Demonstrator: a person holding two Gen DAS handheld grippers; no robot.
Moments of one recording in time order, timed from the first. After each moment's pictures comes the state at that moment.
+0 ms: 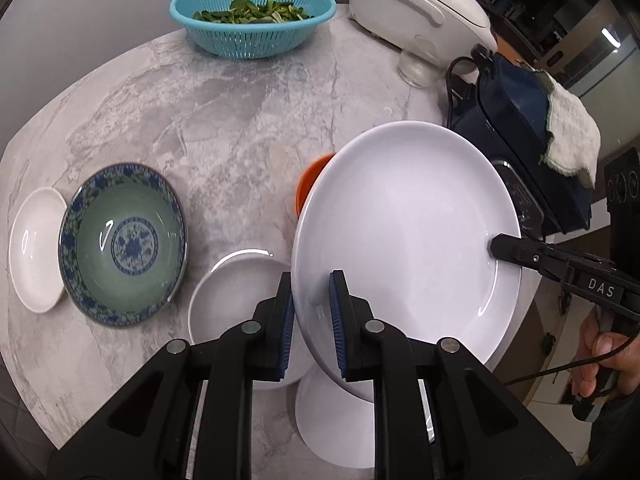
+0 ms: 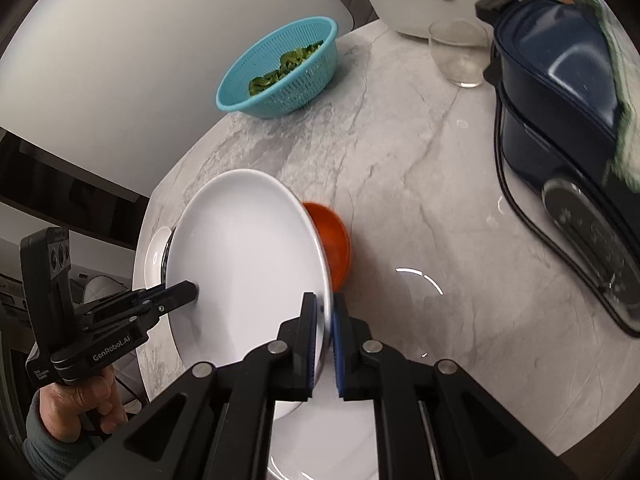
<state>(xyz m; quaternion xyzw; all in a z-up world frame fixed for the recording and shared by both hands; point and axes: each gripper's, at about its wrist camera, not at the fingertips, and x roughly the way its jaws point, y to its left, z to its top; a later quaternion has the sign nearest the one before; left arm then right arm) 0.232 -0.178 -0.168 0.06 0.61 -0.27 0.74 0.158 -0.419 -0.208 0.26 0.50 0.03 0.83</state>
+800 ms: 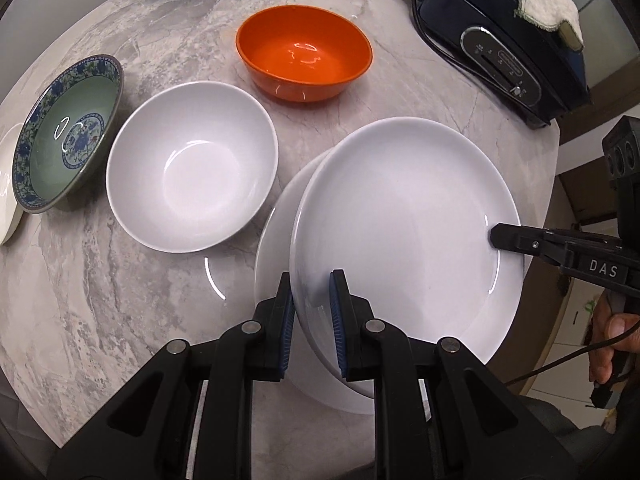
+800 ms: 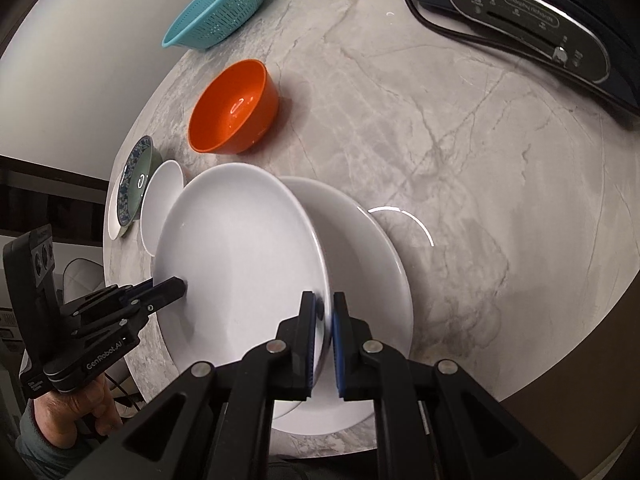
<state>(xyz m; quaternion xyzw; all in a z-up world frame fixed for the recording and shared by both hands) 0.117 -0.170 -0.241 0.14 0.64 -0.30 0.69 0.036 -0.391 -0.294 0.31 0.55 -0.02 0.78</state>
